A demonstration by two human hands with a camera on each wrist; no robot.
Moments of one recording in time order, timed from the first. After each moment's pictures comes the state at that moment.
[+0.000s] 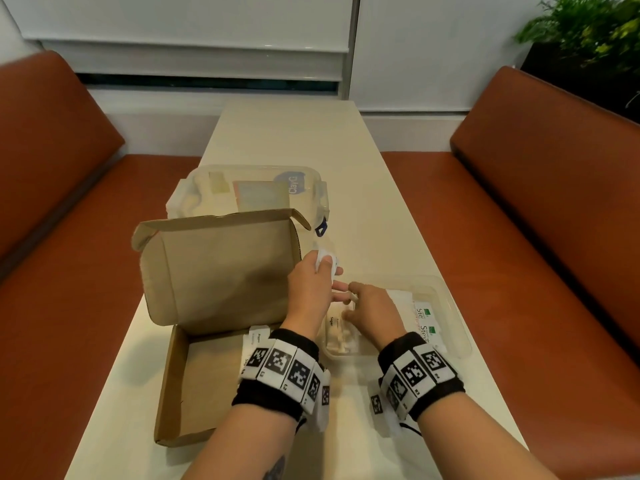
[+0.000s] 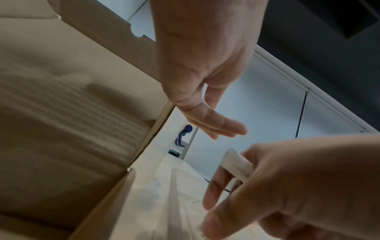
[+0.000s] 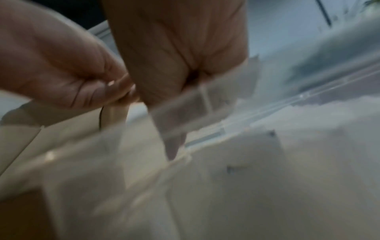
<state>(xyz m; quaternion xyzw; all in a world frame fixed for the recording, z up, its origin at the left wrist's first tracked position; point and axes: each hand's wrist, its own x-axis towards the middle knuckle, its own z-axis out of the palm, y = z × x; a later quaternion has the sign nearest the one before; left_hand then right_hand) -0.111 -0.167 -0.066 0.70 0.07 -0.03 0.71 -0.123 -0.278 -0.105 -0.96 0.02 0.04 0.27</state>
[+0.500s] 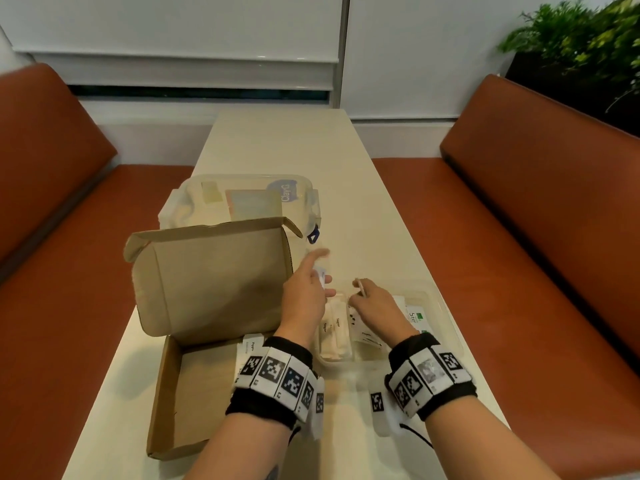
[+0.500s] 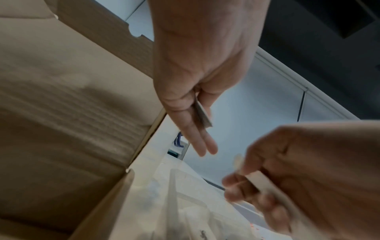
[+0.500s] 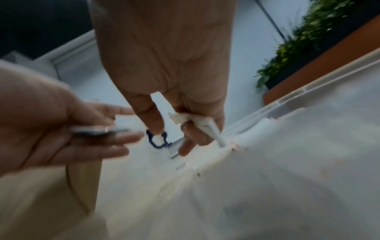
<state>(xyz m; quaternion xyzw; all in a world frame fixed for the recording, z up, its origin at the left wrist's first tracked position) -0.111 -0.166 -0.071 0.75 0.05 -0.03 0.65 -0.123 -0.294 -0.086 -0.90 0.08 0.09 0.42</state>
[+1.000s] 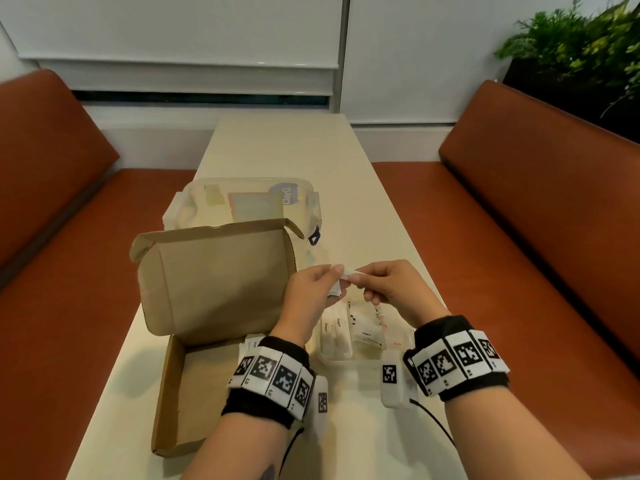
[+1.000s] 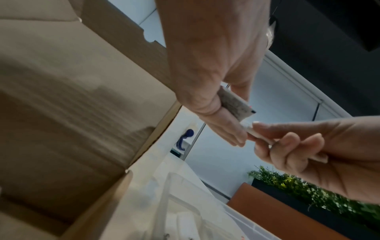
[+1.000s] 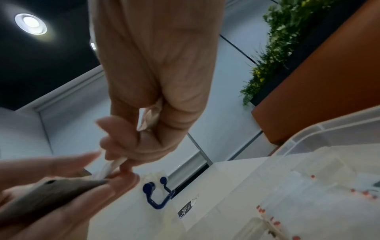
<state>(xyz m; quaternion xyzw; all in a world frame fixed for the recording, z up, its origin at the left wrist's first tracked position) -0.120 -0.163 -0.062 0.63 0.02 -0.10 0.77 -0.128 -0.318 -0.037 -0.78 0.04 0.08 0.62</state>
